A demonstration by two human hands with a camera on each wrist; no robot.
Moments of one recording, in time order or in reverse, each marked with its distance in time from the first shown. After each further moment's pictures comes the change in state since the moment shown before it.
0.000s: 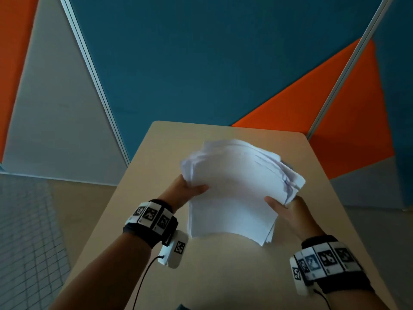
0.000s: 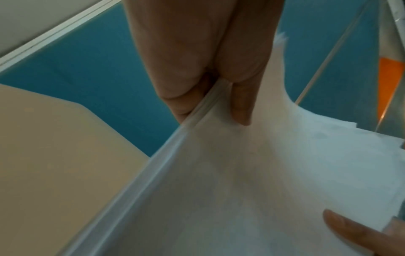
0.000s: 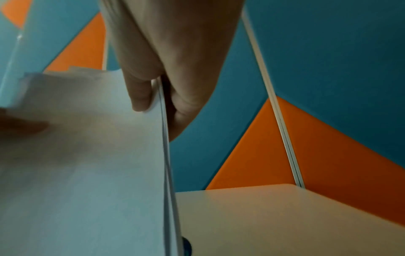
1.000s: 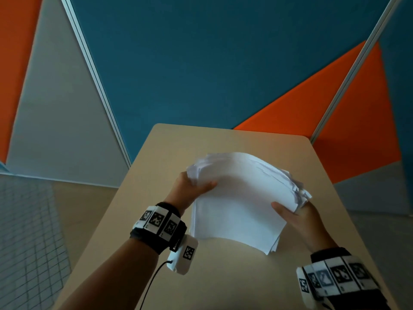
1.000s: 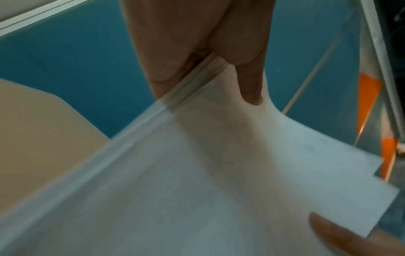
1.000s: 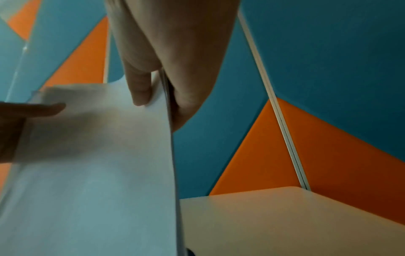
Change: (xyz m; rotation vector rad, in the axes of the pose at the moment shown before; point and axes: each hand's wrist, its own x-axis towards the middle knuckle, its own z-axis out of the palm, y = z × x) left_hand 0.006 0.017 0.015 -0.086 0.131 0.089; right_hand -0.006 -0.010 -0.012 0.186 0.008 -0.135
